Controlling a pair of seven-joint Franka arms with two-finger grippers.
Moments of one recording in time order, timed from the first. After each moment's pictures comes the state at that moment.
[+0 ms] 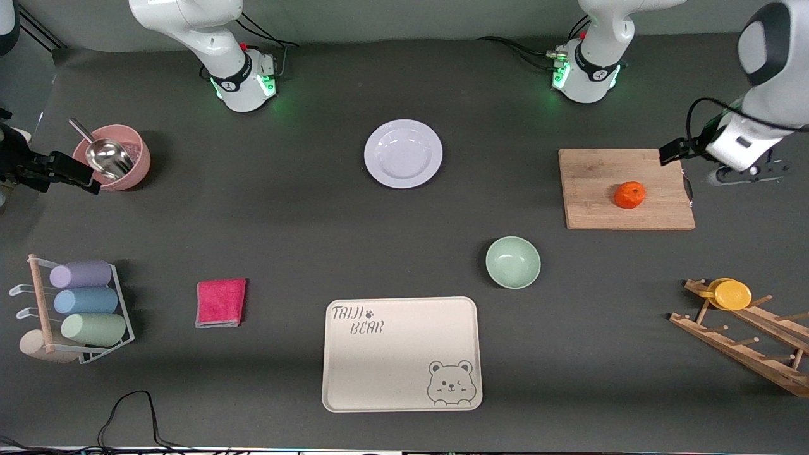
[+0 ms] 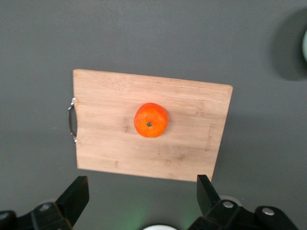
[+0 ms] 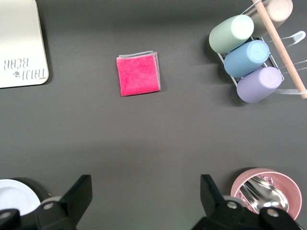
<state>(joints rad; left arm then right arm) 0.08 -0.24 0.01 -2.33 0.04 1.93 -0.03 0.10 -0.03 -0.17 -1.62 0.01 1.59 0.02</state>
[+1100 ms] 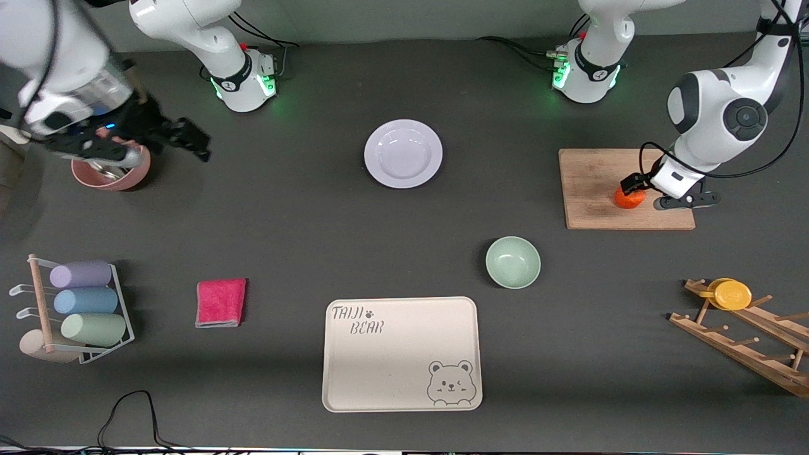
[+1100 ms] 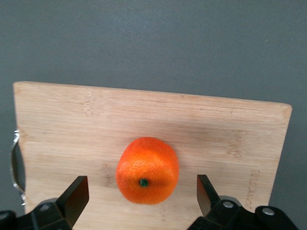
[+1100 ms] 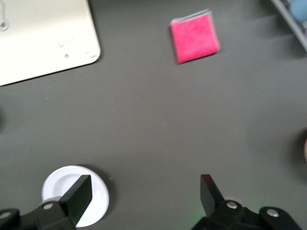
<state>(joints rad) 0.09 -0.05 0.02 -2.62 0.07 2.51 -0.02 0.52 -0.18 -0.15 -1.82 0.01 1.64 0.59</state>
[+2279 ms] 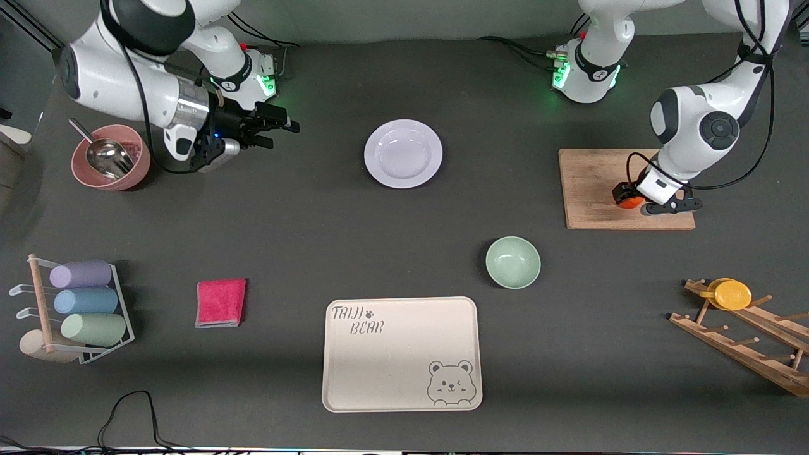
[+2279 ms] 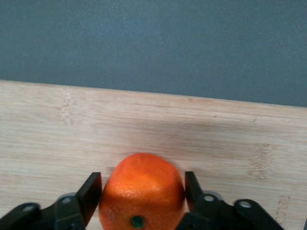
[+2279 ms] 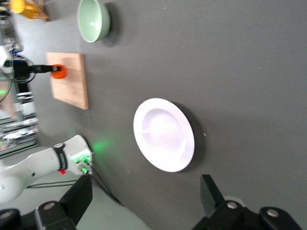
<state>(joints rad) 0.11 0.07 0.02 -2.66 0.07 2.70 -0.02 0.48 -0.32 -0.19 -2.43 0.77 2.01 -0.15</state>
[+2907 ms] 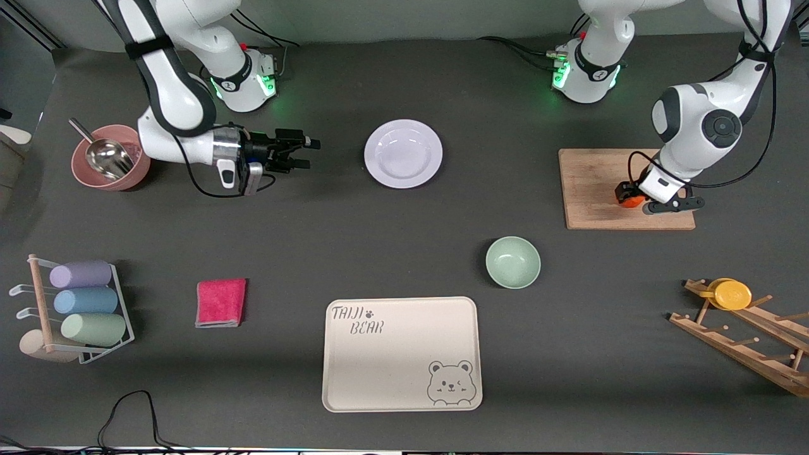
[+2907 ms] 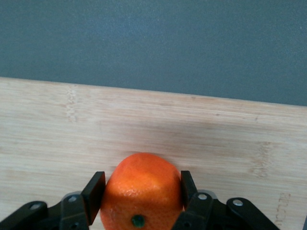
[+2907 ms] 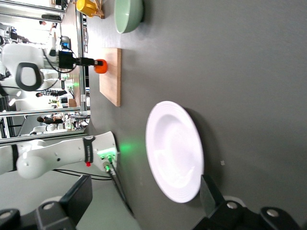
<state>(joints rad) 0.11 0.05 0.02 -2.67 0.07 2.67 -0.02 0.46 -0.04 -0.20 -2.65 1.36 2.08 -0.94</state>
